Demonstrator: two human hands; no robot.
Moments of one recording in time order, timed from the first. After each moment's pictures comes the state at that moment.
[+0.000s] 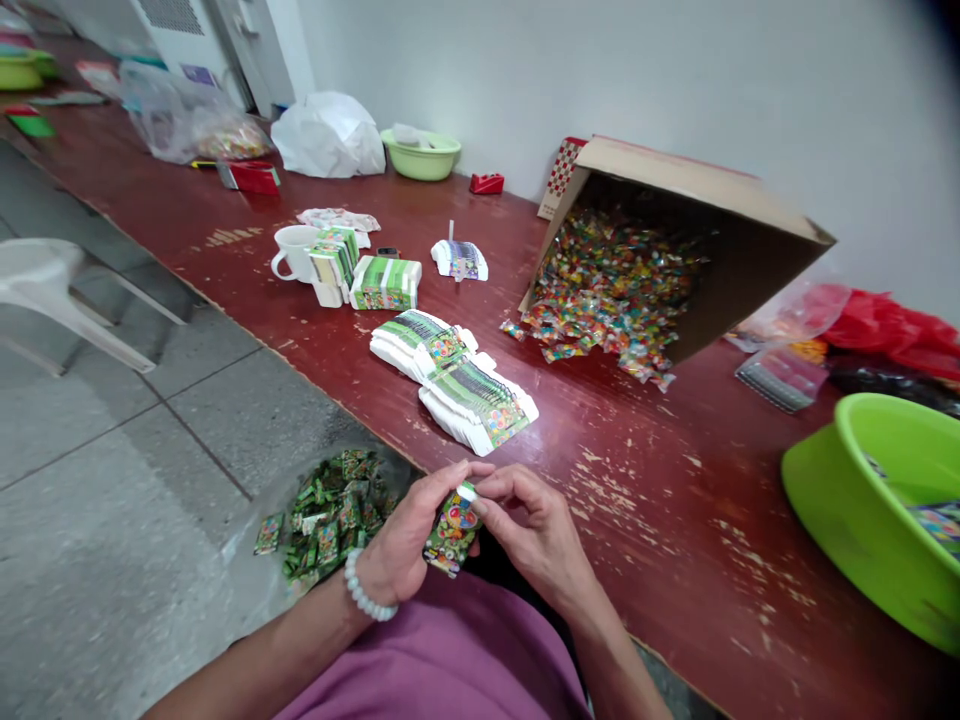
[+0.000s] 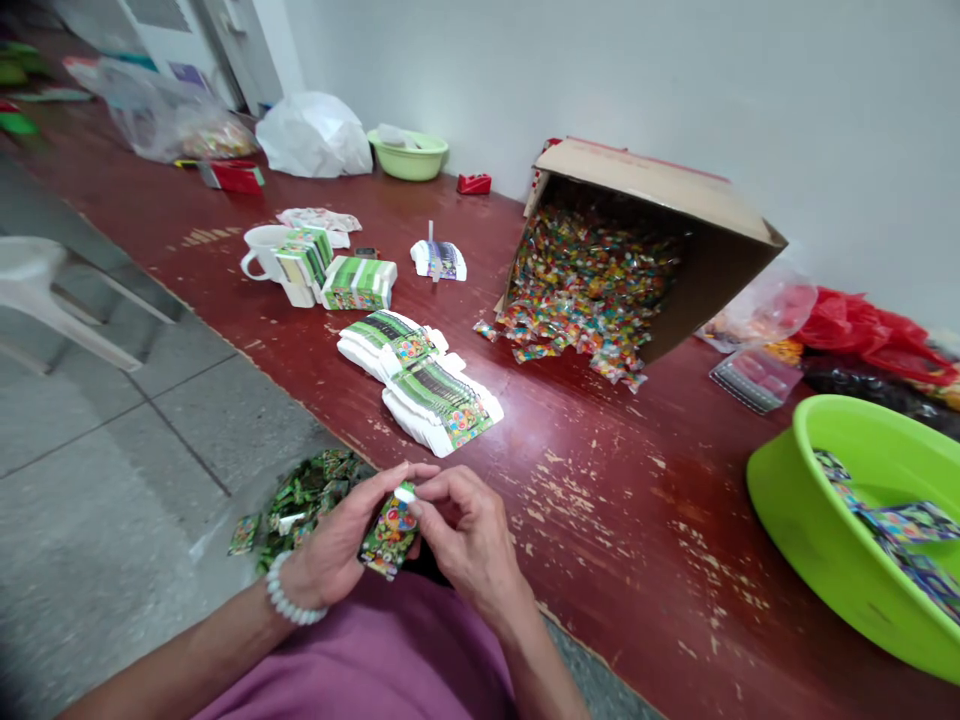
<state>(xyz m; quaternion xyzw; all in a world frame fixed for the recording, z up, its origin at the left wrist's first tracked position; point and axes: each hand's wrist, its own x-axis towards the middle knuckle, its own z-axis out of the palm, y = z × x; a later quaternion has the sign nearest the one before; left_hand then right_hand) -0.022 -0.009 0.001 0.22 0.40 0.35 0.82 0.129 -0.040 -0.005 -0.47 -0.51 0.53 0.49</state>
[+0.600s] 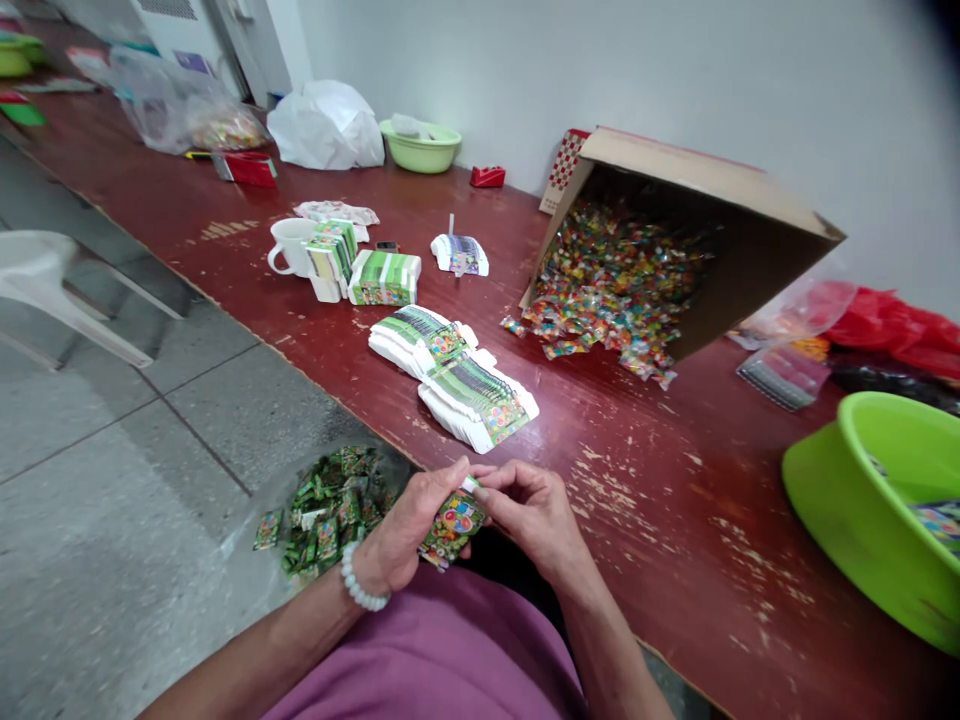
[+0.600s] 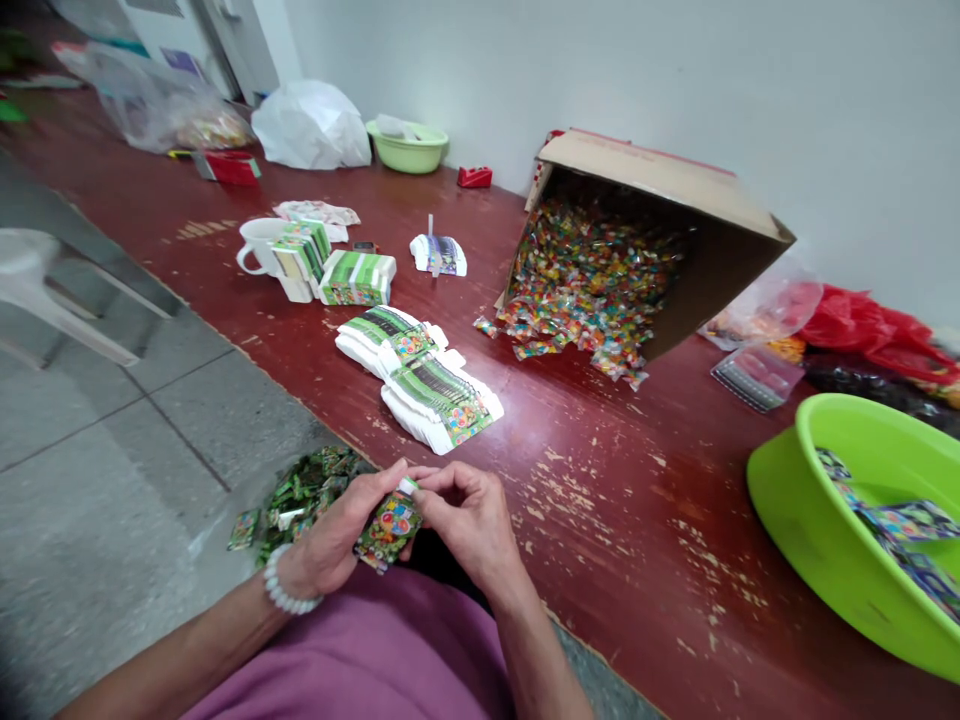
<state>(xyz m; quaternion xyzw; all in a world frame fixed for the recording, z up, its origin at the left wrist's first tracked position) -0.028 -0.007 -0.003 0.31 0.41 0.32 0.80 0.128 -0.025 -0.003 -0.48 -0.42 0.60 0.49</state>
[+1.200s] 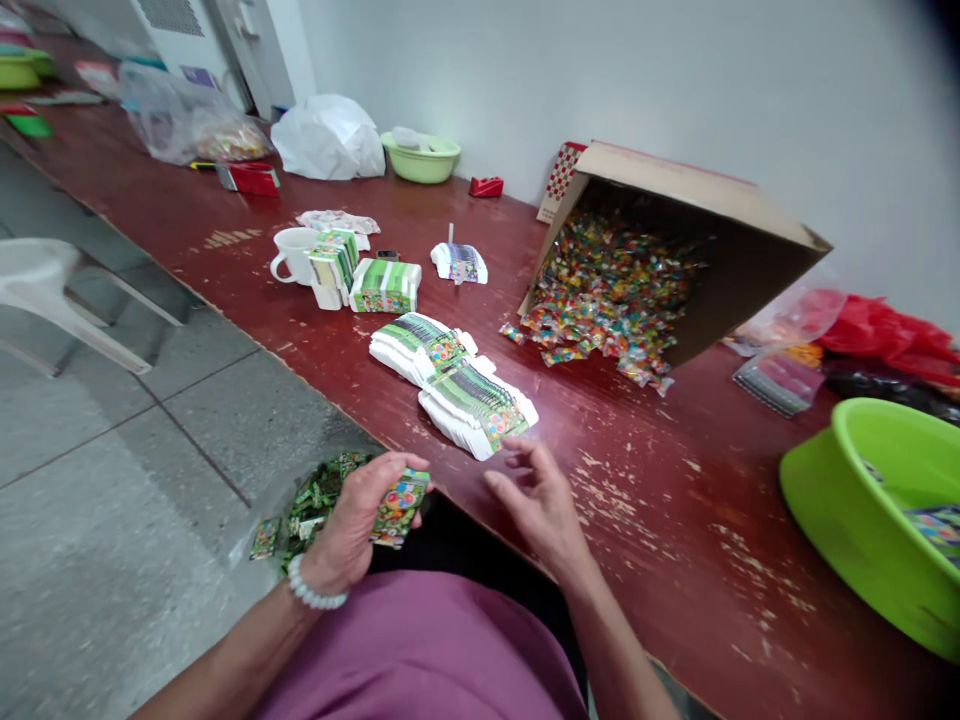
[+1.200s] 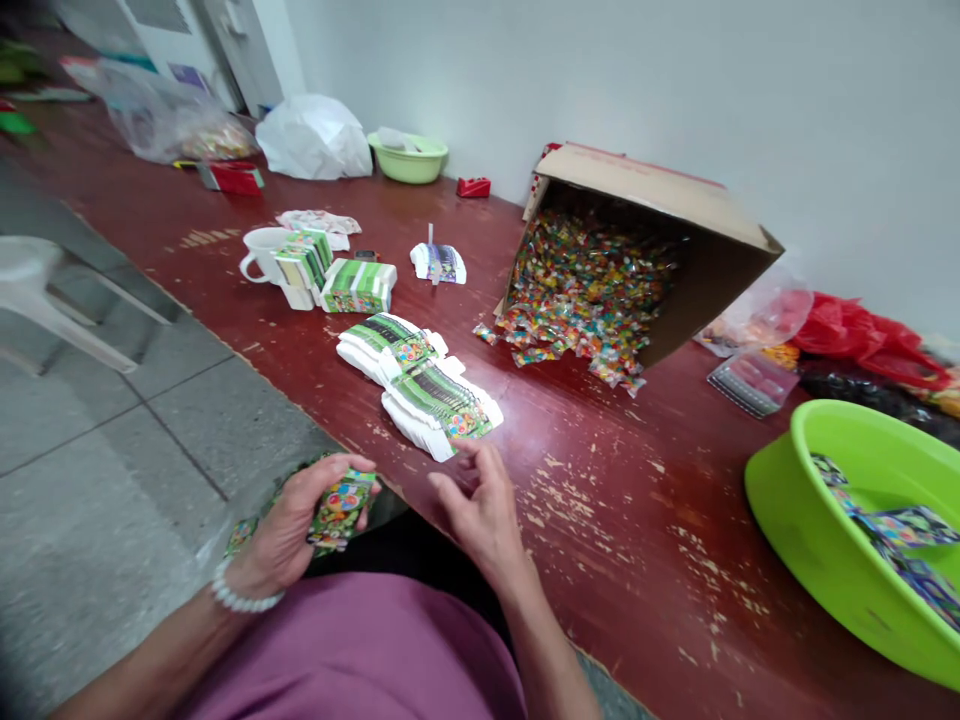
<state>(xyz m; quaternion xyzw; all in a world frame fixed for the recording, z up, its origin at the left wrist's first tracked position) -0.071 0.005 -0.008 0.32 0.48 0.42 0.70 0.140 -0.016 -0.018 -0.60 -0.56 0.35 0.46</state>
